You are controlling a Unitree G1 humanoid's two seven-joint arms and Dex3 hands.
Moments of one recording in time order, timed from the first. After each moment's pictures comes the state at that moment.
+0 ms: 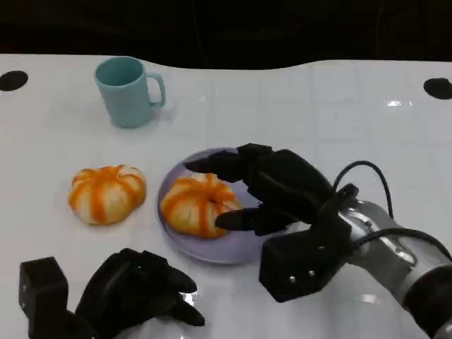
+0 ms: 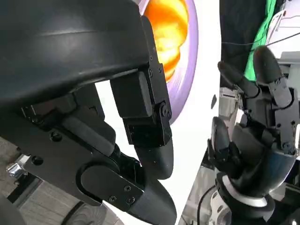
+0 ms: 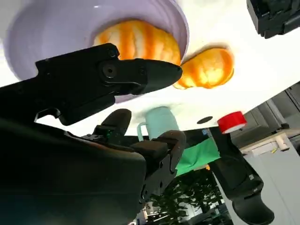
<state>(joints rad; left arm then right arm) -0.16 0.02 0.08 0.72 -0.29 -0.35 -0.78 -0.64 -0.13 0.50 0.68 -0.64 -0.55 -0.08</state>
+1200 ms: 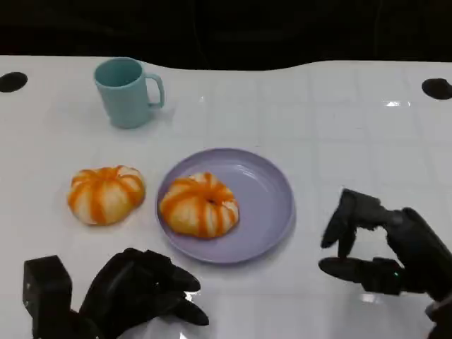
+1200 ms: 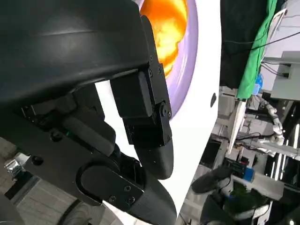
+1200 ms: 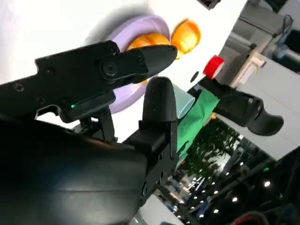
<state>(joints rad) -0.15 0.01 0.07 0.69 -0.29 -0.32 -0.76 -0.07 -0.28 0.19 0.27 -0.04 -0.69 0.18</state>
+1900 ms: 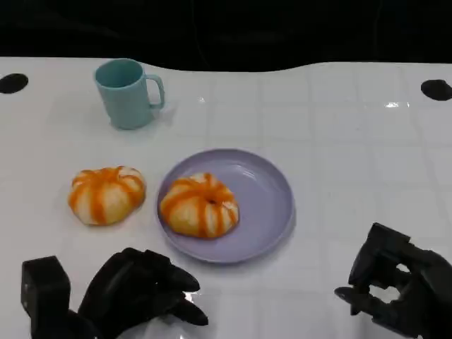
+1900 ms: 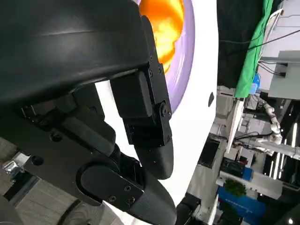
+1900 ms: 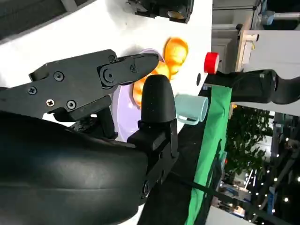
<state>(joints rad) -0.14 0.01 0.07 0.67 -0.29 -0.31 -0.76 0.22 -0.20 0.11 -0.05 0.20 -0.34 0.31</state>
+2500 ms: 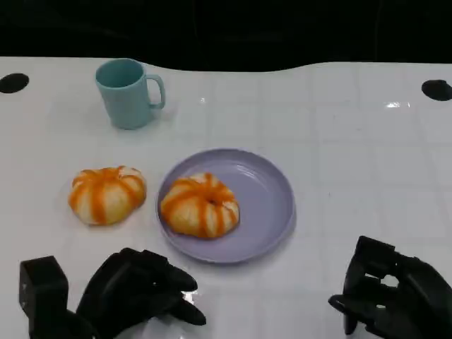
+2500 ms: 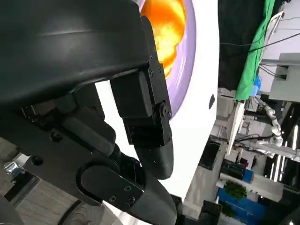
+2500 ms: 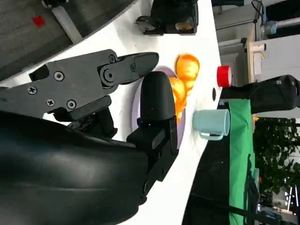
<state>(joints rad) -0.15 0.01 0.08 0.69 -0.29 -0.31 -0.76 0.20 -0.18 0.10 -0.01 0.26 -0.18 0.42</state>
